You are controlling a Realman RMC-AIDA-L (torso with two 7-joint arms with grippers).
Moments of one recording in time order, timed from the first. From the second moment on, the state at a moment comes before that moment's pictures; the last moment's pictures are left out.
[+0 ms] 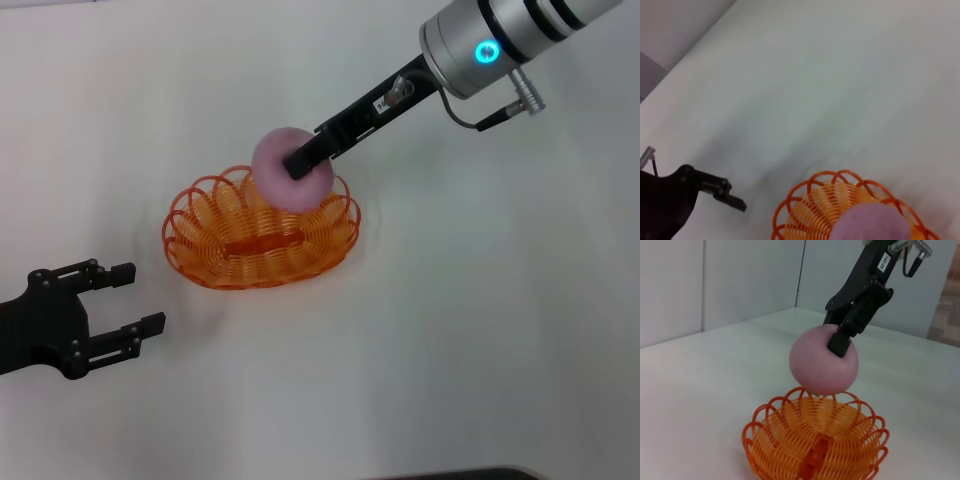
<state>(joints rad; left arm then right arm) -0.27 -2.17 0.50 0.81 2.22 1.71 -1.11 0.90 2.09 -1.13 -0.81 -2.27 -1.45 2.44</state>
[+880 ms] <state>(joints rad) -0.27 -2.16 0.48 0.81 2.23 1.72 -1.11 0.89 2.09 -1.14 -0.80 -2.22 -1.44 2.41</state>
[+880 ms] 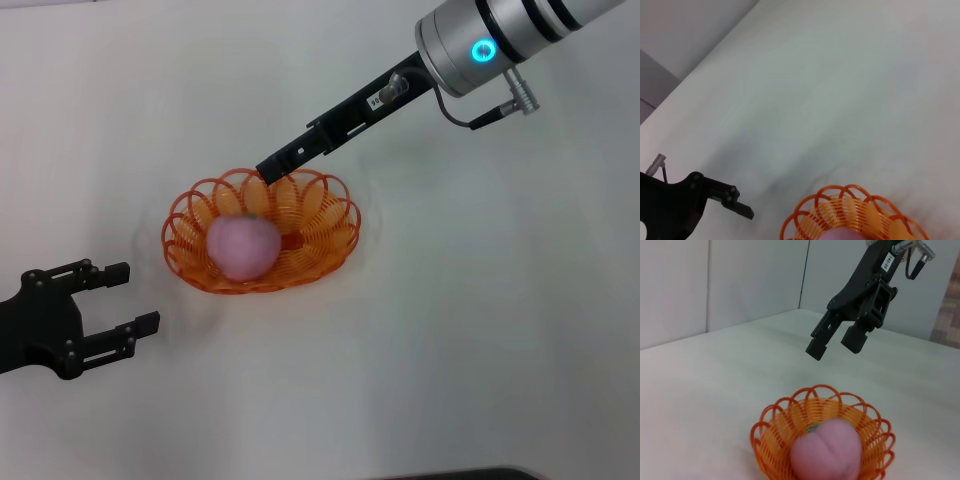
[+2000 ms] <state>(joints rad) -0.28 -2.16 0.44 0.80 2.22 1.72 -1.11 0.53 2.09 -1.14 -0.88 -1.80 -1.45 1.73</state>
